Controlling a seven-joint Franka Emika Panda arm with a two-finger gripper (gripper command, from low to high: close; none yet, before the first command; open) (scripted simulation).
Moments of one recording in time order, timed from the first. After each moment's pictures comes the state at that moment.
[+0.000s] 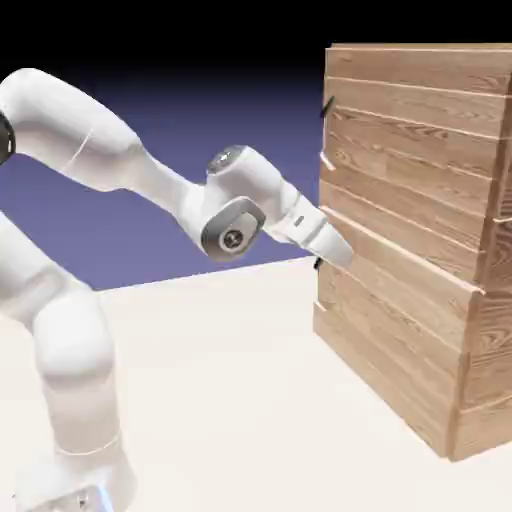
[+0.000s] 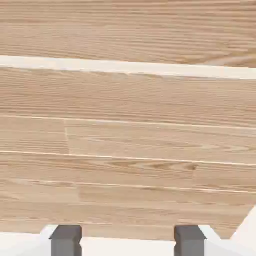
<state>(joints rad) -0.05 -0.60 0.08 -2.76 0.12 3.05 0.86</state>
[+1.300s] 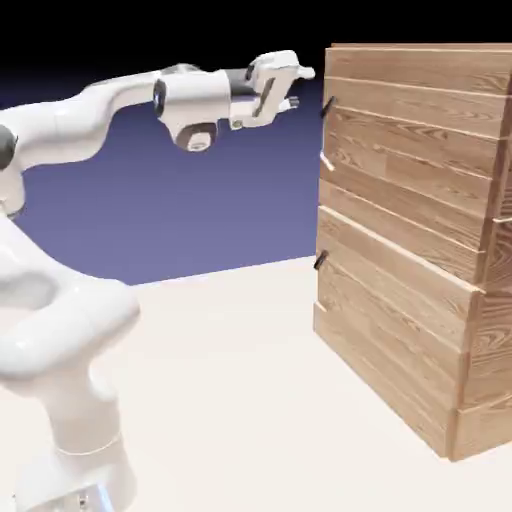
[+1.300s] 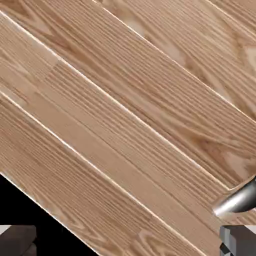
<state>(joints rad) -0.96 -1.01 1.19 -2.08 1.81 3.19 2.55</state>
